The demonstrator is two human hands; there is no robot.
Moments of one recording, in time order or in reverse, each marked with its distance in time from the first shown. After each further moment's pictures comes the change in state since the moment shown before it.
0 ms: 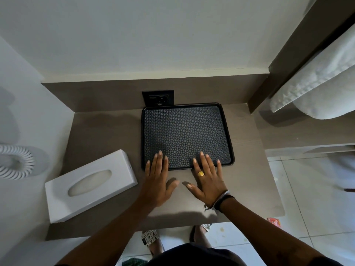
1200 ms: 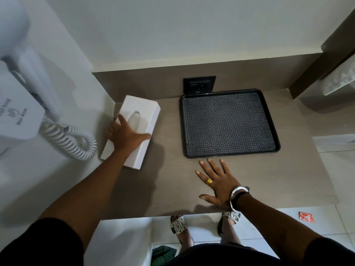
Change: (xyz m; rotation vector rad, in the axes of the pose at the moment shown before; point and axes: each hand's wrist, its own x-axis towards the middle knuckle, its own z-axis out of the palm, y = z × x) left_hand 0.031 -0.213 -0.129 -0.112 0.138 -0.711; right_hand 0.003 -0.104 0.033 -0.182 -0.266 -0.322
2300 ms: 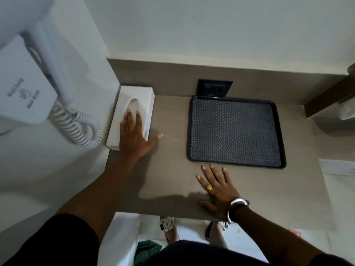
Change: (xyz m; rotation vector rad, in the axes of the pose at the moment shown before) left_hand -0.019 -0.025 0.040 0.153 0.147 0.299; right_hand 0.000 -0.001 -0.008 -0.002 -0.094 0.005
